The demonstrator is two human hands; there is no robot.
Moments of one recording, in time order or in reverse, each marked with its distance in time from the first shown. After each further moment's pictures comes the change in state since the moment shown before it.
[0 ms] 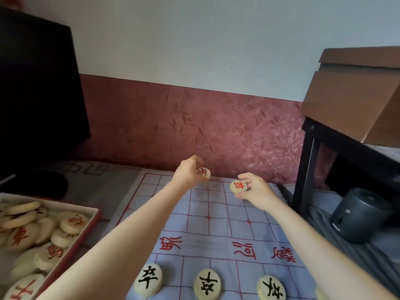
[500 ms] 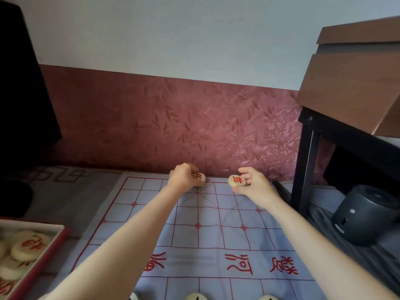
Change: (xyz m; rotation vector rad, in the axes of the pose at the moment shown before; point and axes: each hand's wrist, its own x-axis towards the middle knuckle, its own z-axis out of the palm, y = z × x) left_hand 0.045 -0.017 0.041 0.129 -0.058 -0.038; right_hand 0.033 0.030 -0.004 0.117 0.096 0.014
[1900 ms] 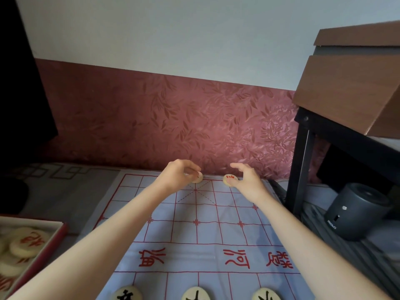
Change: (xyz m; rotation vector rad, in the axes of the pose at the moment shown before) left_hand -0.040 0.003 -0.032 -0.195 -0.055 0.236; right_hand 0.008 -0.004 0.011 -0.117 0.049 -0.082
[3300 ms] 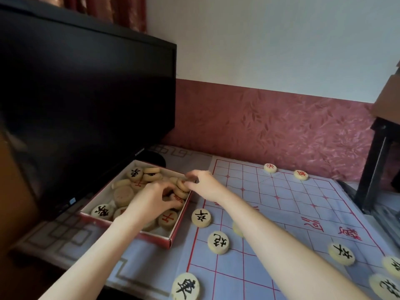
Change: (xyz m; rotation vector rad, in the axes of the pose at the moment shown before) left_hand -0.293 -0.062 -0.166 0.363 0.273 -0.199; right_hand -0.153 -0.245 0.179 0.030 -0.538 -0.302
